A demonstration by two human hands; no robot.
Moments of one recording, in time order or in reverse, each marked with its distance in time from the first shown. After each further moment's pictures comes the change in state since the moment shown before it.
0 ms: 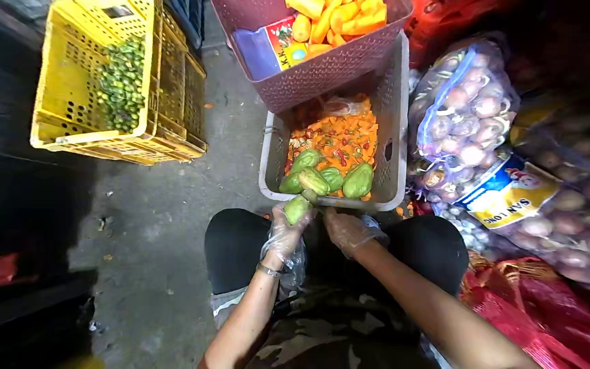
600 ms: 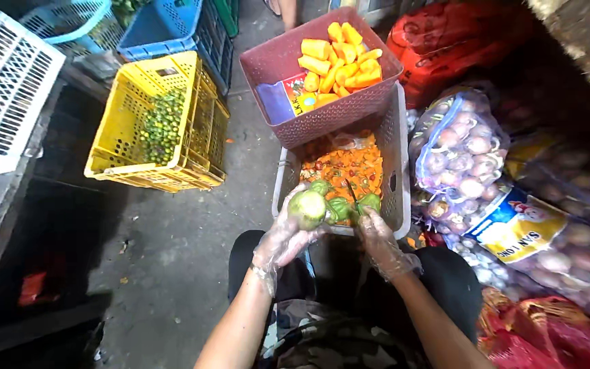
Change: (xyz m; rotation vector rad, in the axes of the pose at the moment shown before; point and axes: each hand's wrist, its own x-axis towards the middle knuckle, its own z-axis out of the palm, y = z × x) left_hand 0.017 0.074 -0.029 -0.936 -0.784 0.252; right_hand -0.019 0.037 -0.018 0.895 0.604 -0.244
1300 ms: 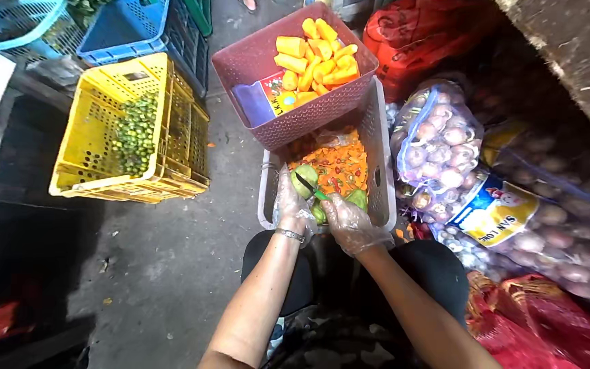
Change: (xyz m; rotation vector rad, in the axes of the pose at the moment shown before) left_hand 0.096 -0.032 0.029 0.309 0.893 0.038; right_hand 0.031 -0.039 0.012 -0.573 -0.081 -0.101
